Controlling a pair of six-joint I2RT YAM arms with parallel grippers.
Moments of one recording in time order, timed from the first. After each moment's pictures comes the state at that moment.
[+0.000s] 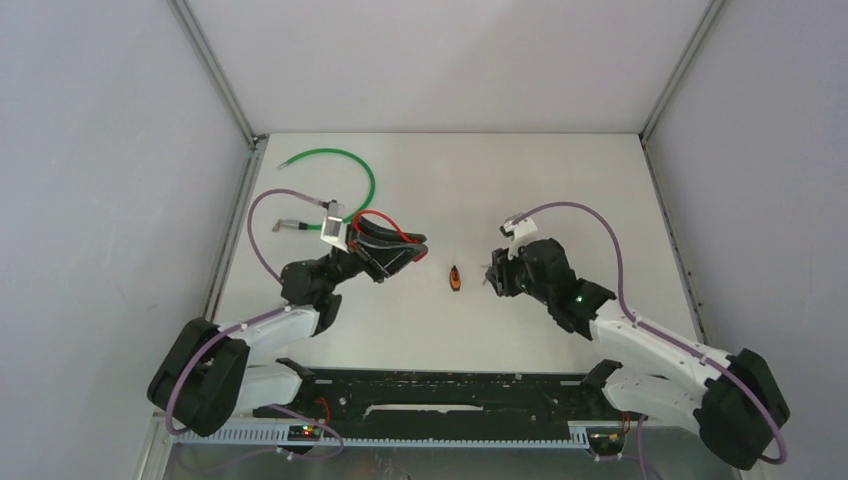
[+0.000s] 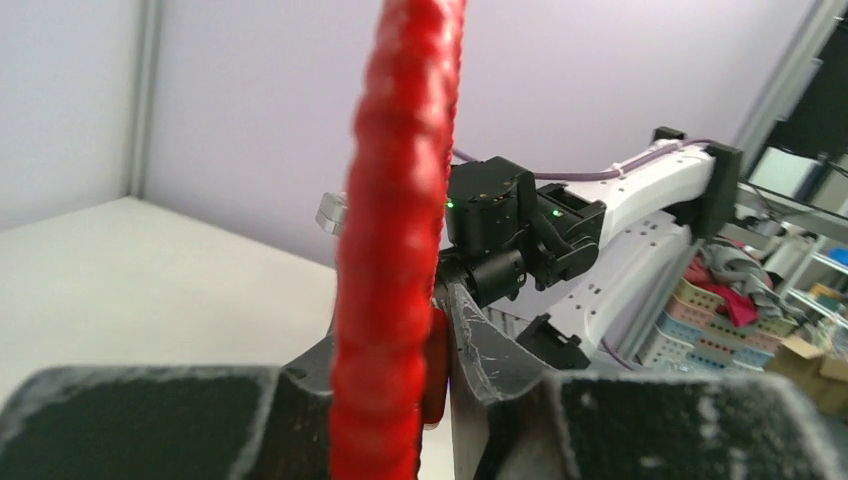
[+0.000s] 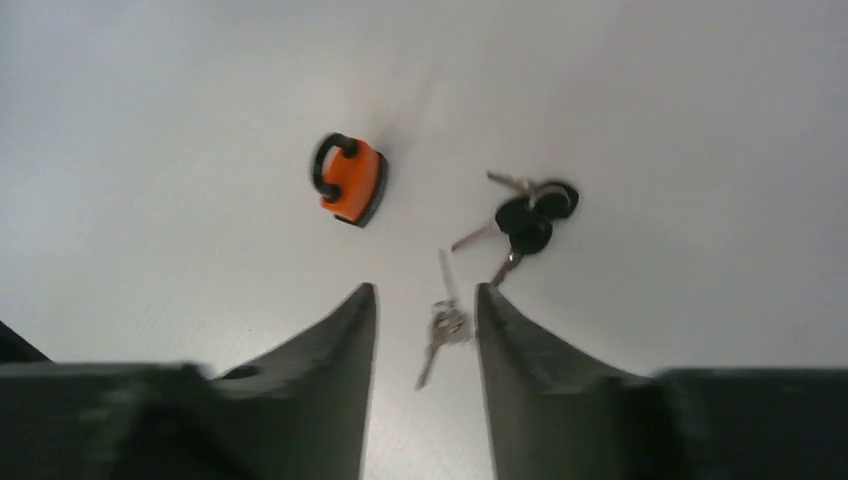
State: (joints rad) left arm -0.51 1.21 0.40 1.51 0.71 -0.82; right arm 0.76 0.99 0.56 -0.05 0.10 0.24
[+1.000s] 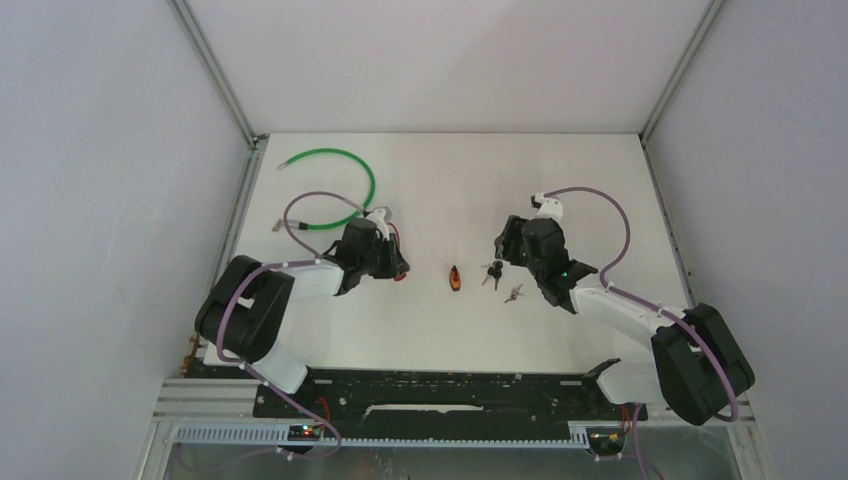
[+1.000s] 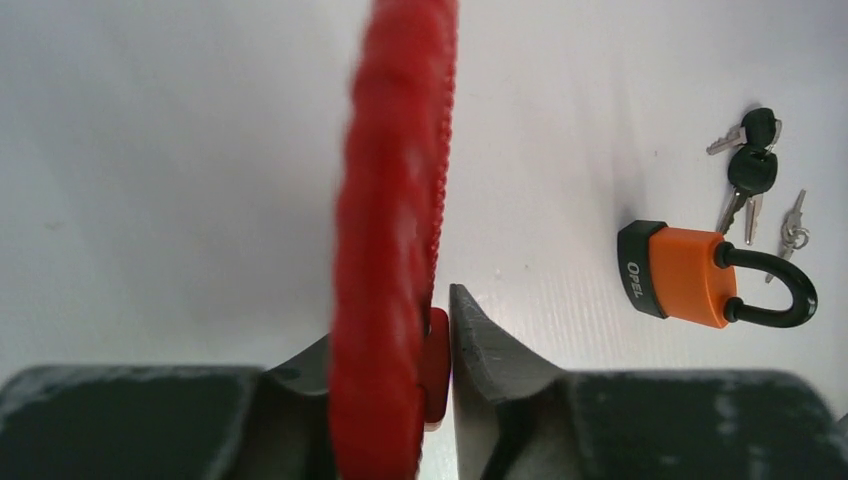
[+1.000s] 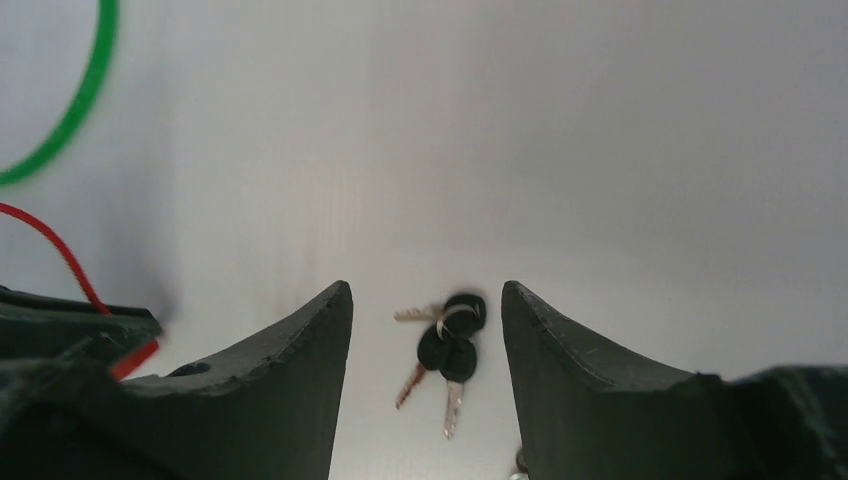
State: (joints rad) left arm -0.43 1.59 0.63 0.23 0.21 -0.45; right arm 0.54 1.30 0.60 0.13 0.27 0.57
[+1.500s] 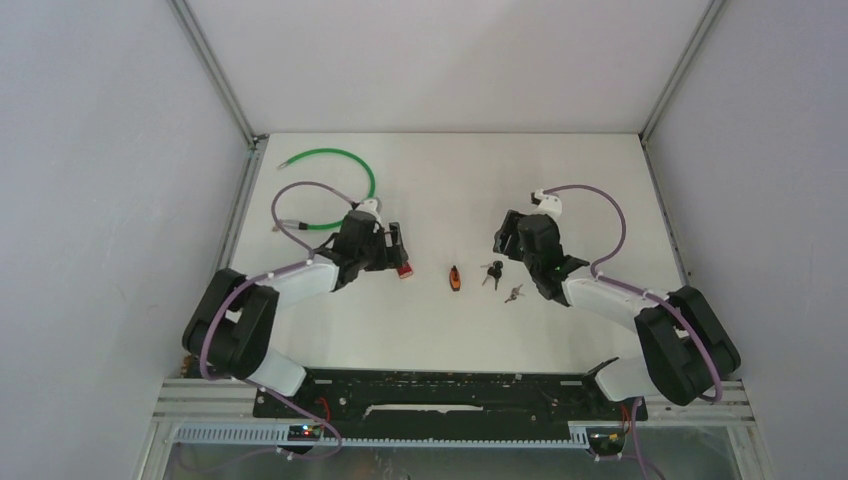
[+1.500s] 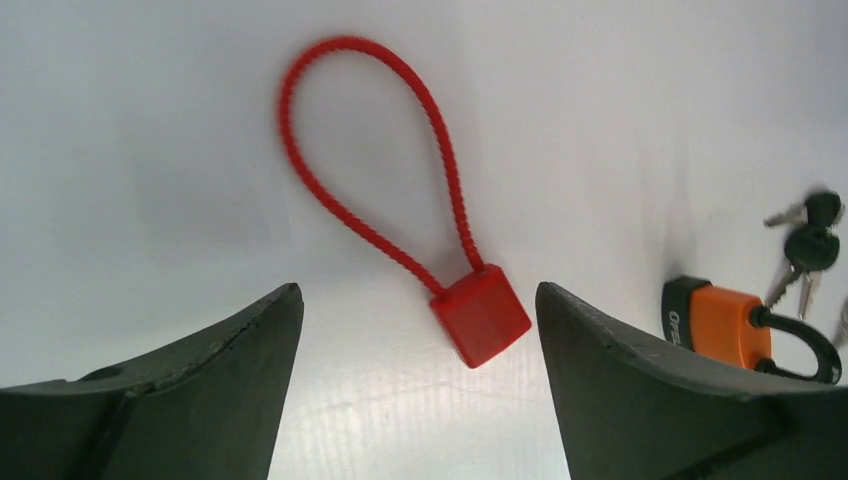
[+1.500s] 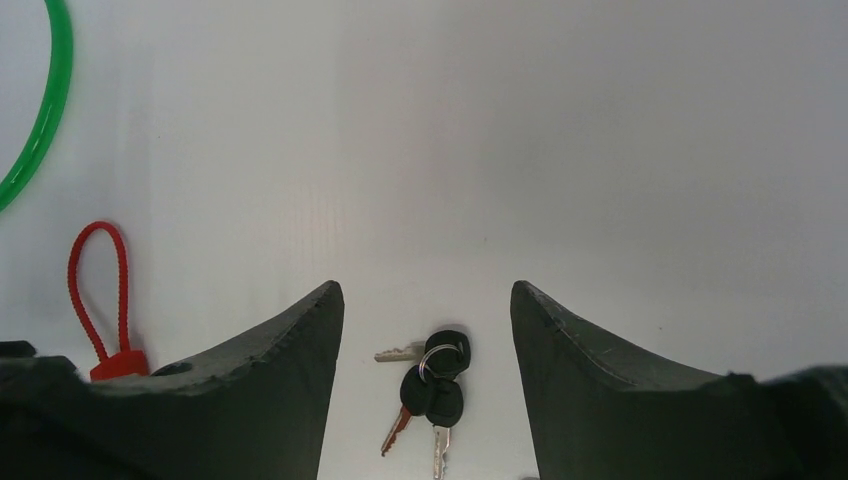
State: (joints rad) left arm -0.45 1.52 0.70 0.07 0.02 -0.46; right arm 0.52 1.40 0.63 0.23 0.32 0.59
